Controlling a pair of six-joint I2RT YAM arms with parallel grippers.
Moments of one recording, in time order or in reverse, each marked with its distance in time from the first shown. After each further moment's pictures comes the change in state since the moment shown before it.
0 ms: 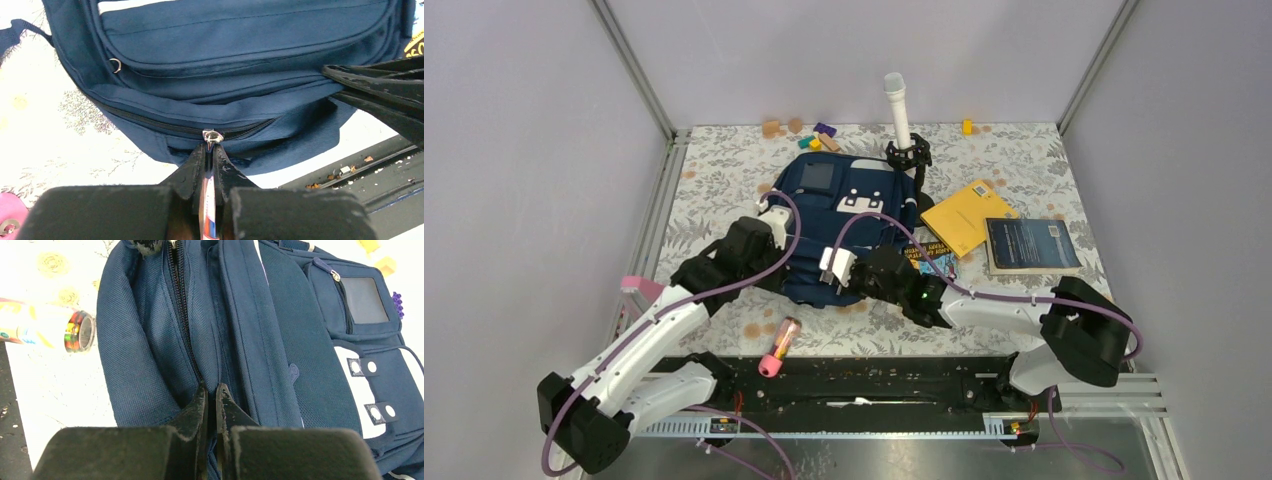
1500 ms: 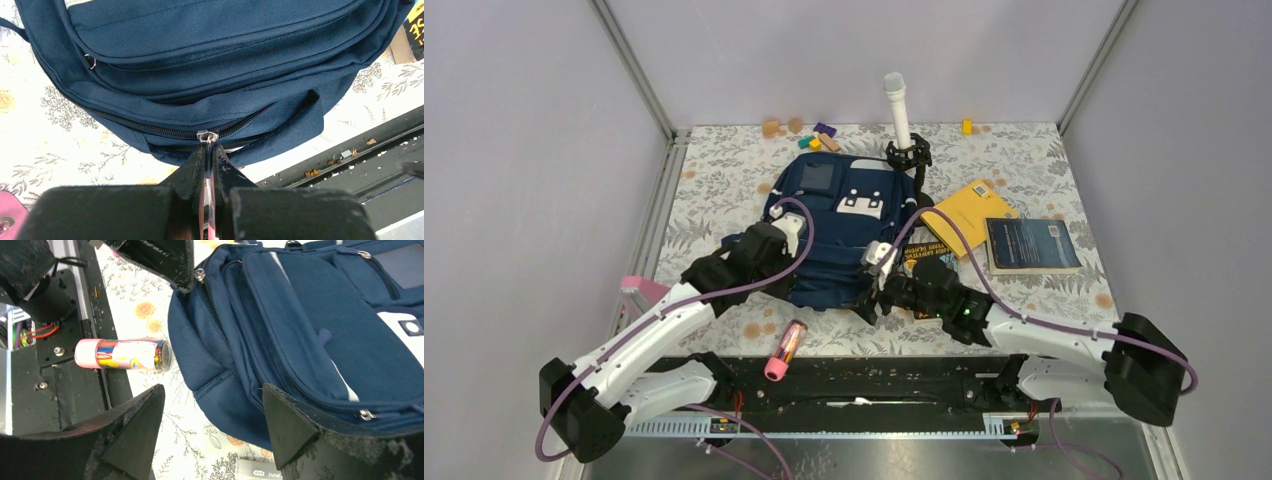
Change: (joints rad) left arm -0.097 0.050 0.015 -0.043 -0.038 -0.035; right arm -0.055 -0.368 -0.241 0.048 -0.160 0.397
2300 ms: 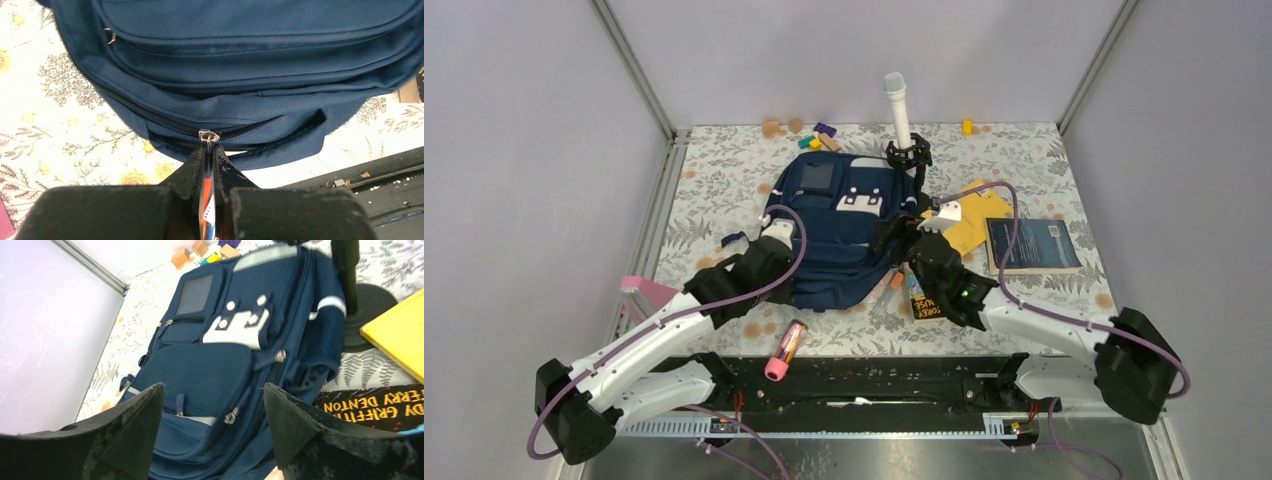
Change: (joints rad) left arm -0.080 -0.064 -0.086 0.035 -0.190 -0.220; right arm -0.091 0.137 0.126 0.011 0.767 0.689
